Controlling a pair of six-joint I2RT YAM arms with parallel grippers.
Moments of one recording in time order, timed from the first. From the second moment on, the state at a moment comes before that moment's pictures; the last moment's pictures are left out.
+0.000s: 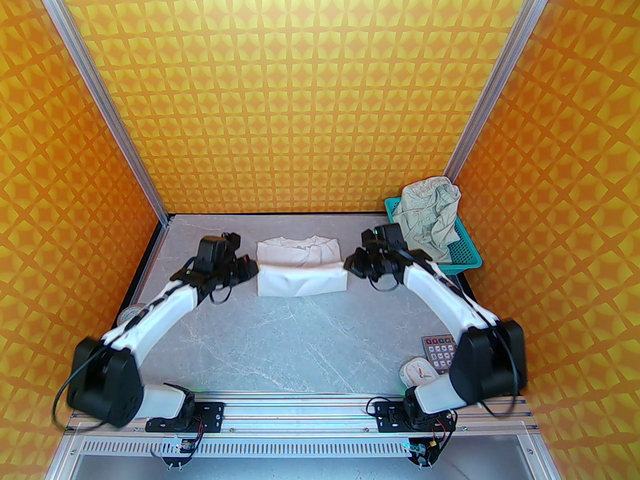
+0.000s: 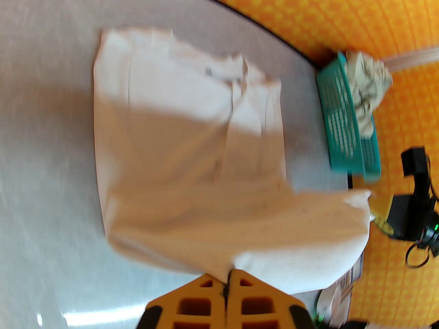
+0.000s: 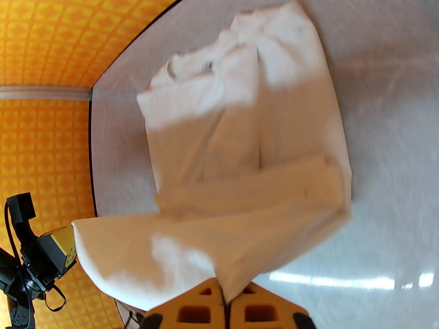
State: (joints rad) left arm -0.26 1.51 1.08 -0.26 0.41 -0.65; right arm 0.19 1.61 1.27 -0.57 -0.46 0.62
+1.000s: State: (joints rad) left arm -0.09 2.32 1.58 0.20 0.46 -0.82; right arm 0.08 2.50 1.99 -0.14 -0.72 0.76
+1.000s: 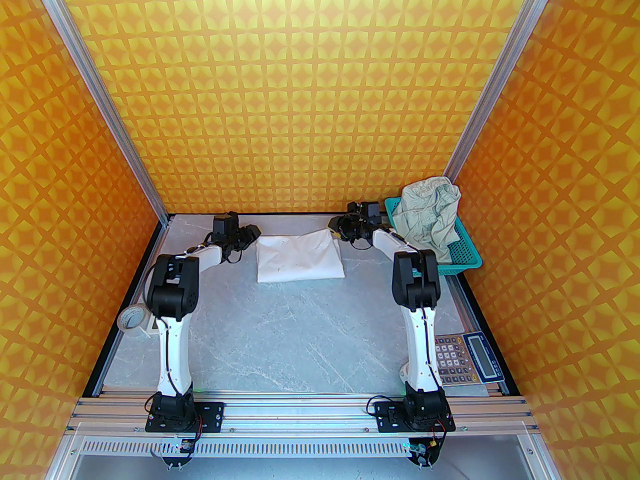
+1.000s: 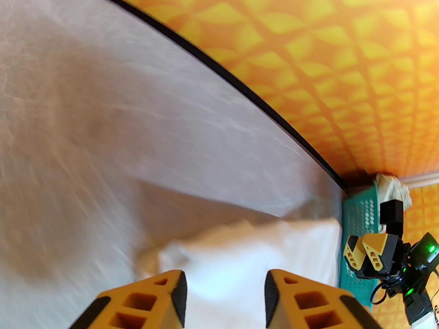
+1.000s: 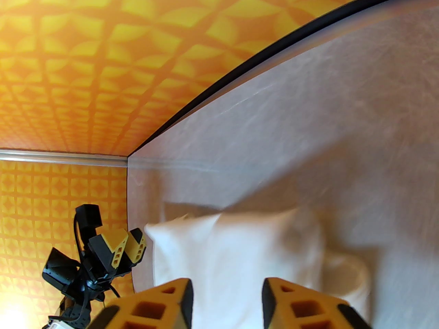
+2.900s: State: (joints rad) left arm 0.01 1.76 0.96 -0.05 0.55 -0.58; right arm 0.72 2.05 1.50 -0.26 -0.21 -0.54
